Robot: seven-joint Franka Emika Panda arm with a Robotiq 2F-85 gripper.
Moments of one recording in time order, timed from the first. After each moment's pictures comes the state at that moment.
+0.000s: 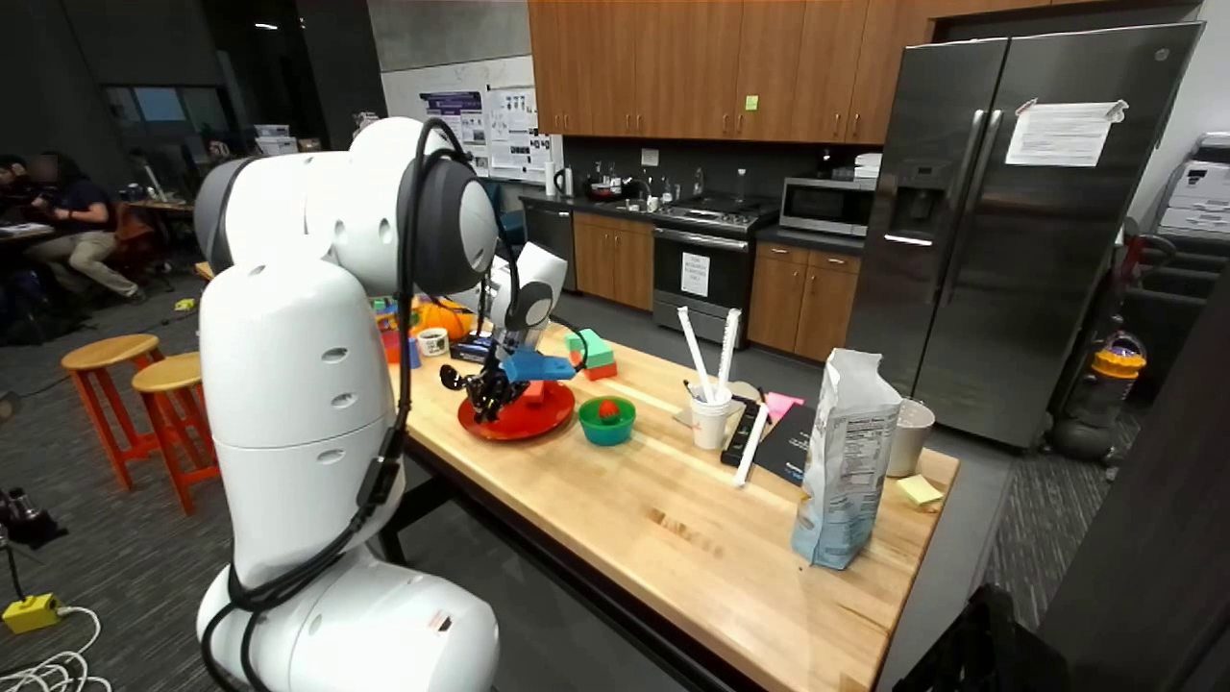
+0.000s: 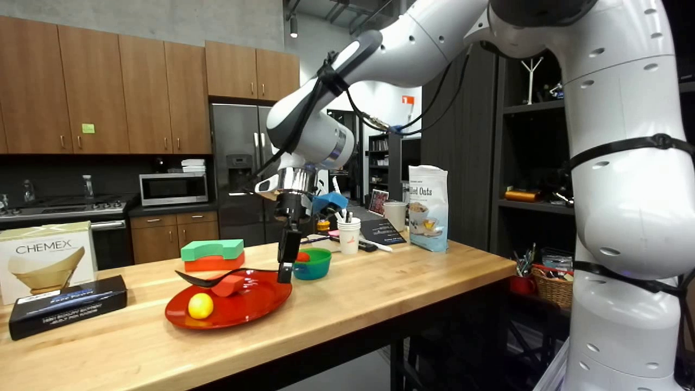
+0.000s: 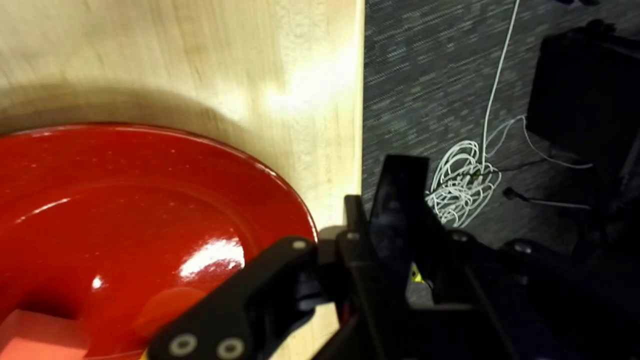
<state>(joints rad) 0.16 0.14 0.22 -2.10 0.47 2.08 -1.10</state>
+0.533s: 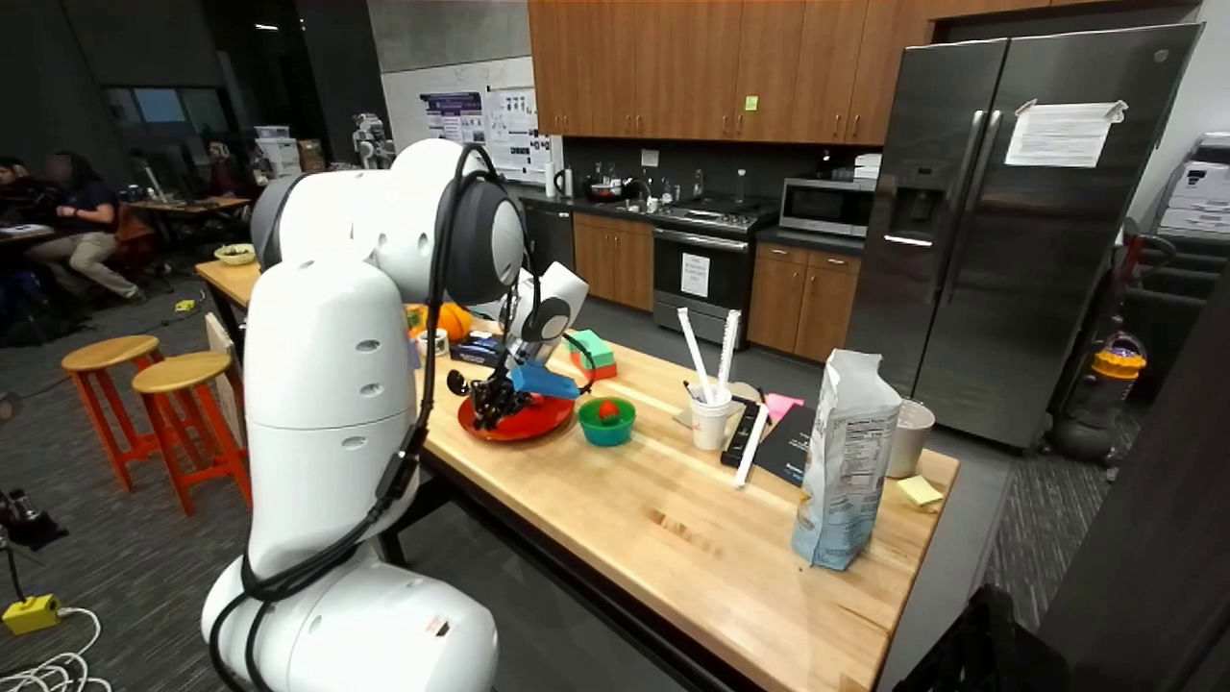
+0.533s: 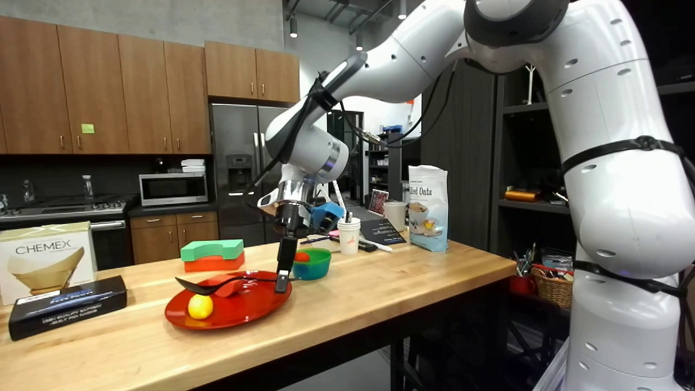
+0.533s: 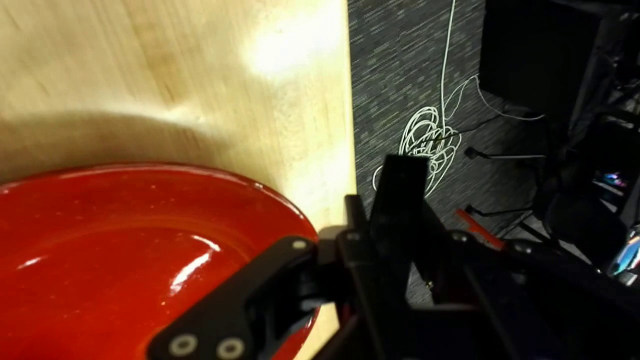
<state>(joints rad) 0.13 0.25 0.21 -2.03 0.56 2.00 -1.09</state>
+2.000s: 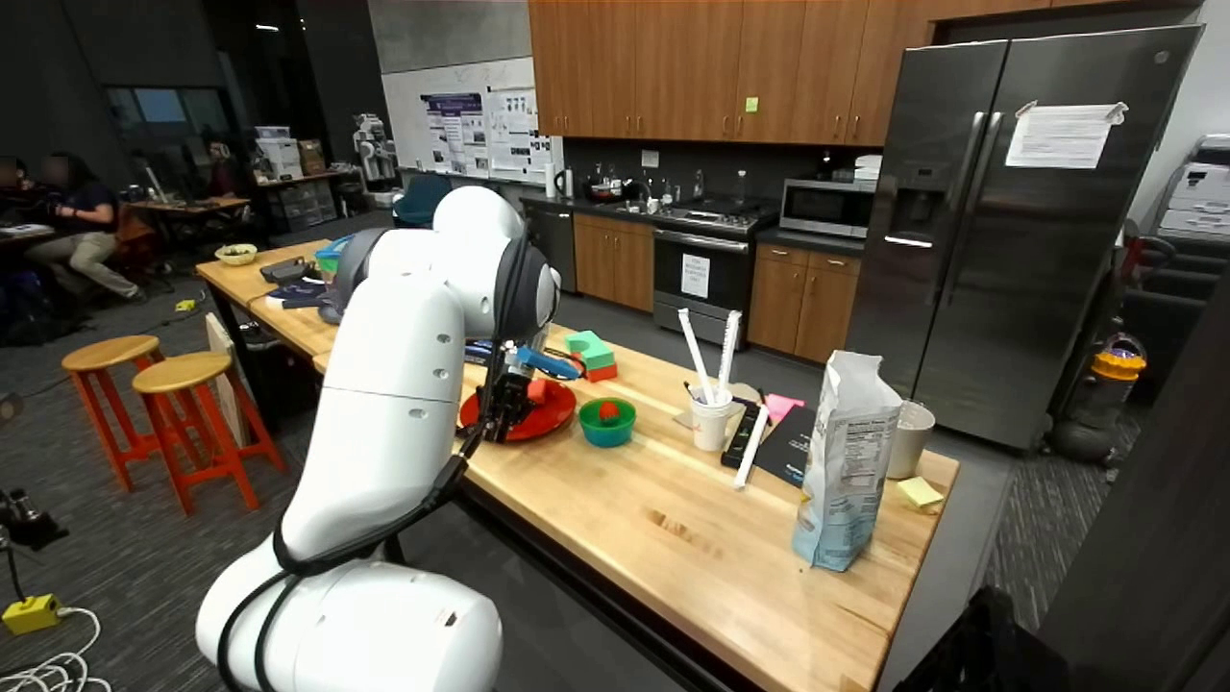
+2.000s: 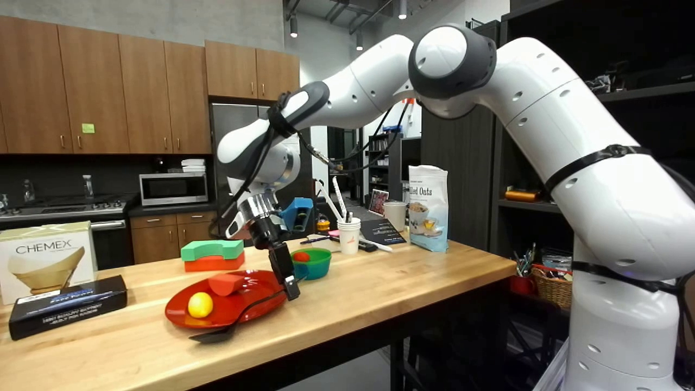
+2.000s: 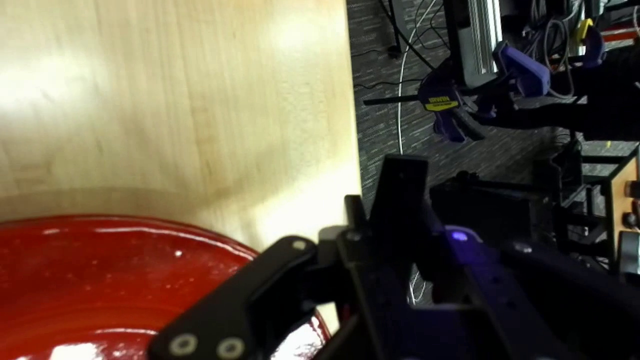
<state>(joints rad) 0.20 0.58 0.24 -1.55 0.12 1.52 -0.87</state>
